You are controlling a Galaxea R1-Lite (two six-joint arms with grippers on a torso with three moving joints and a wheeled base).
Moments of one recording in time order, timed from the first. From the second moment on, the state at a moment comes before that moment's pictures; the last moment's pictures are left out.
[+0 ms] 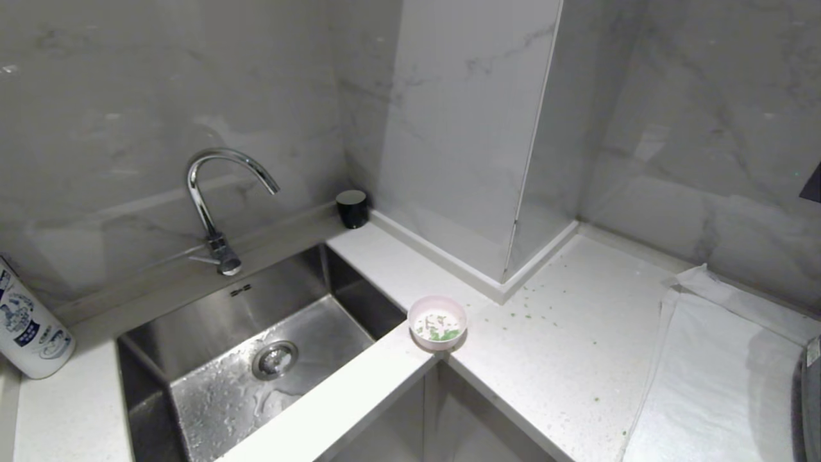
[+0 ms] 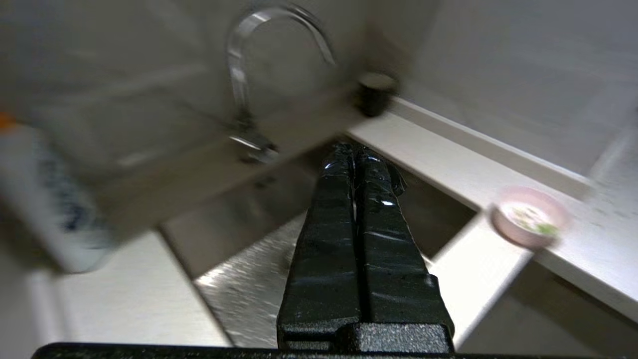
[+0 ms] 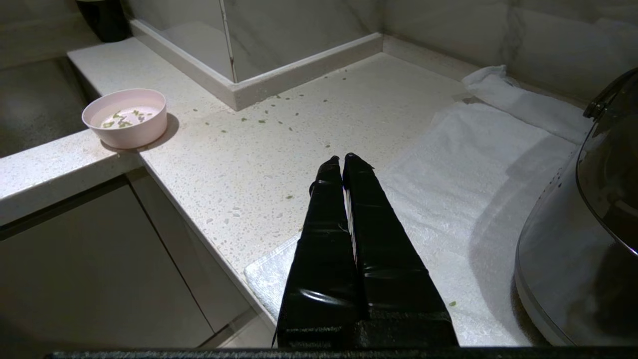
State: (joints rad) left arm -0.08 0.44 -0.43 -0.11 0.07 0.02; right arm 0.00 0.00 0.00 0.00 0.01 -0.02
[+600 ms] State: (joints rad) left arm 0.00 0.03 -0.12 0.02 -0.03 0.17; right arm 0.00 0.00 0.00 0.00 0.01 -0.02
